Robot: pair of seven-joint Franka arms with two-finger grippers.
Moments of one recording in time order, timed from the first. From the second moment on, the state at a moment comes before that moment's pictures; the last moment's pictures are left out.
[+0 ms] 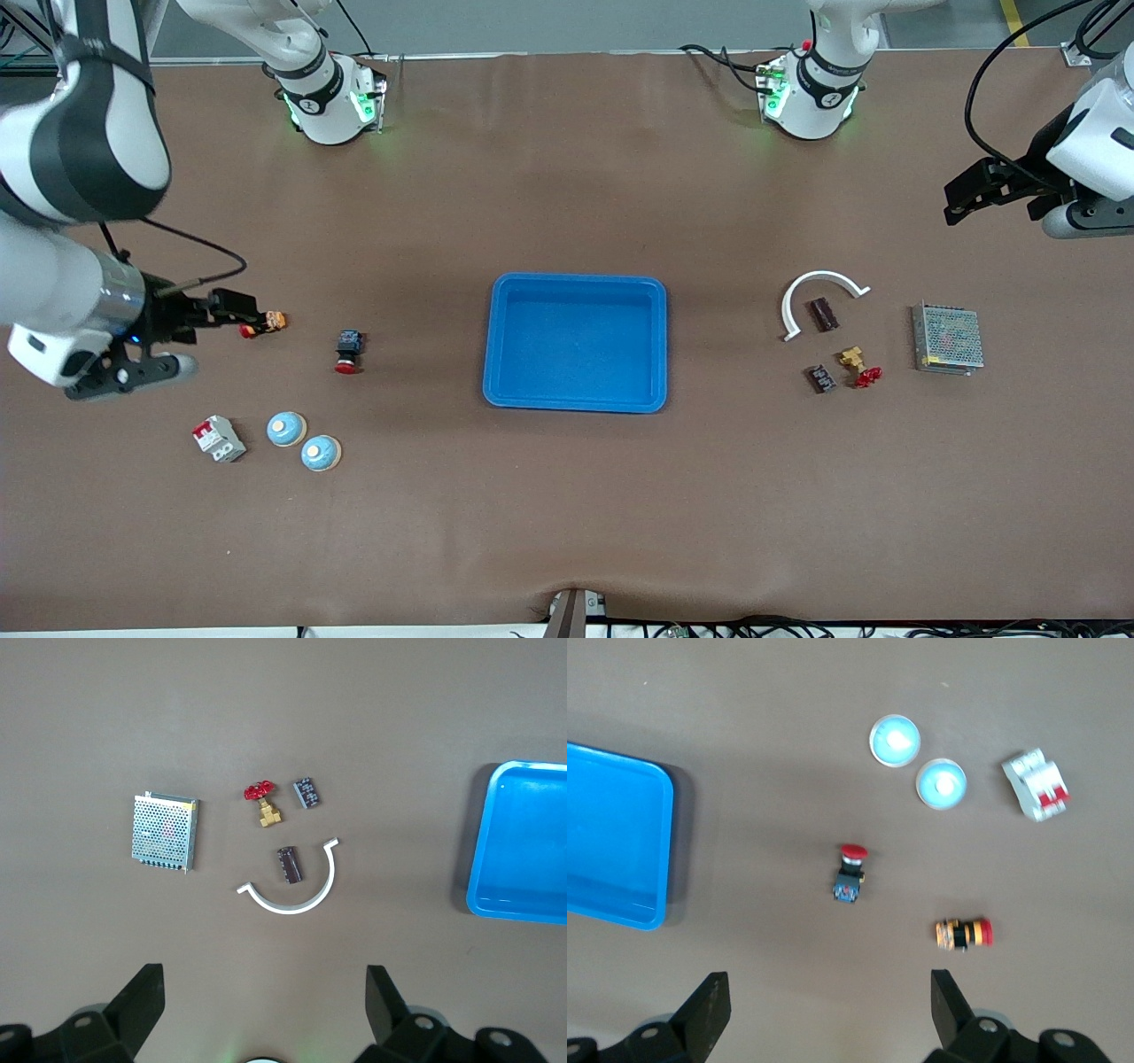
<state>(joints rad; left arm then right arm) 0.07 -0.02 -0.18 -1.55 0.03 1.49 -0.14 0.11 0.27 -0.04 -1.41 0.10 1.56 -0.07</state>
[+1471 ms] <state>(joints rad) 0.07 -0.02 -0.18 -1.55 0.03 1.49 -0.14 -0.02 -0.02 -0.04 -1.67 0.02 1.60 -0.03</state>
